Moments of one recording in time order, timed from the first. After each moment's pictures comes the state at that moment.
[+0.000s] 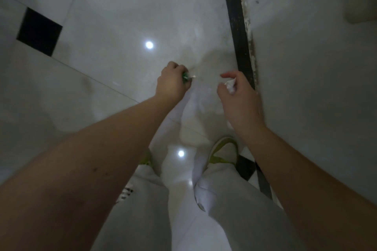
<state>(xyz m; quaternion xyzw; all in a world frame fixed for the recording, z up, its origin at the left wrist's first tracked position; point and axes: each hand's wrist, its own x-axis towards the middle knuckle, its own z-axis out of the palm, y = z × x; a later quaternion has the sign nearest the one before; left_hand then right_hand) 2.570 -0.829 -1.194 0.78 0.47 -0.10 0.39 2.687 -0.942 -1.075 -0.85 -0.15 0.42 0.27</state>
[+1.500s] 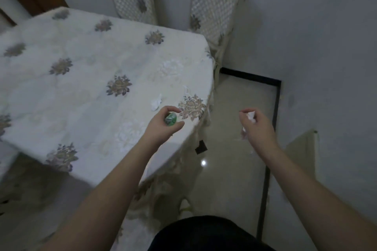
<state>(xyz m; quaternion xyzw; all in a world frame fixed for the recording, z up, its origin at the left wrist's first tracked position) 2.234 -0.782 -0.349 0.51 0.64 0.34 0.46 2.504 -0.780 -0.346 -0.67 -0.49 0.40 0.38</state>
